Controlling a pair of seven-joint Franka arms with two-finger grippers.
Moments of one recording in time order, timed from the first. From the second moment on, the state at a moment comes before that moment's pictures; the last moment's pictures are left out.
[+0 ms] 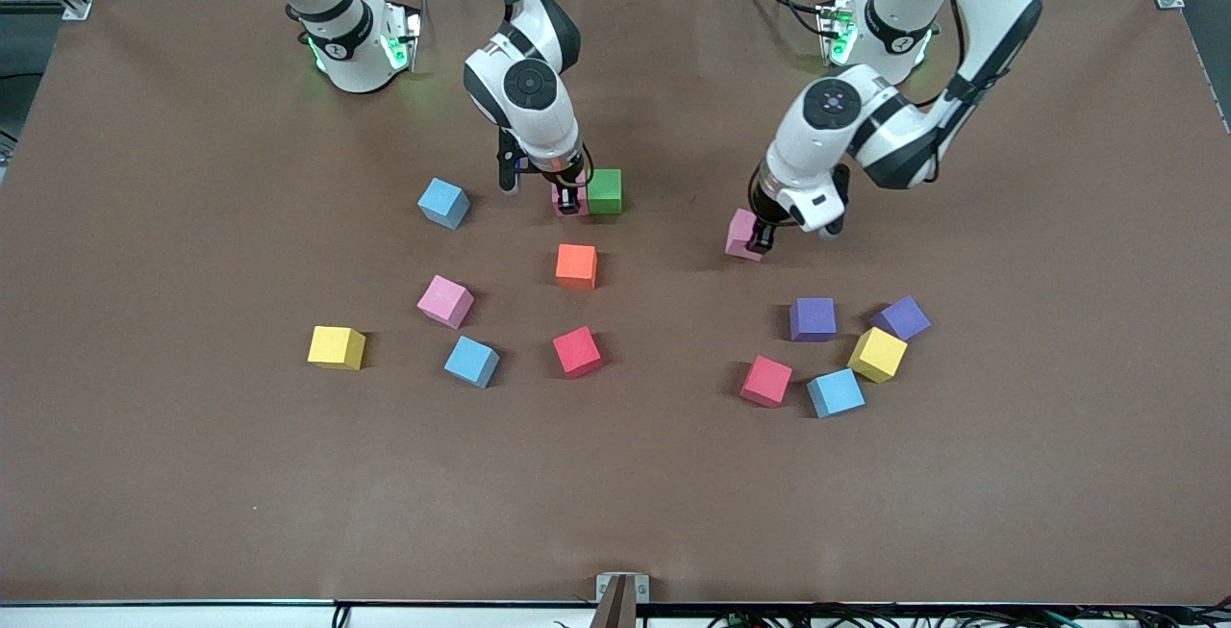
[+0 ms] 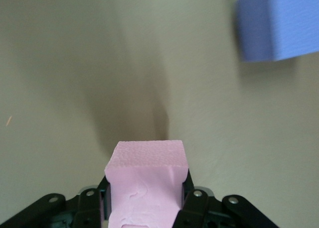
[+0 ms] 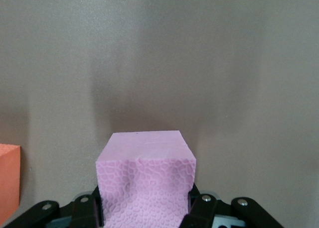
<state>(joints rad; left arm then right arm) 0.33 0.33 -0.92 -2.41 0.45 2.63 -2.34 0.94 0.38 -0.02 -2.23 0.21 2.61 2.24</state>
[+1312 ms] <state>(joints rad) -0.26 0.54 -0.69 -2.11 0.45 2.49 -2.76 0.93 0.40 -0.03 -2.19 0.21 2.55 2.24</state>
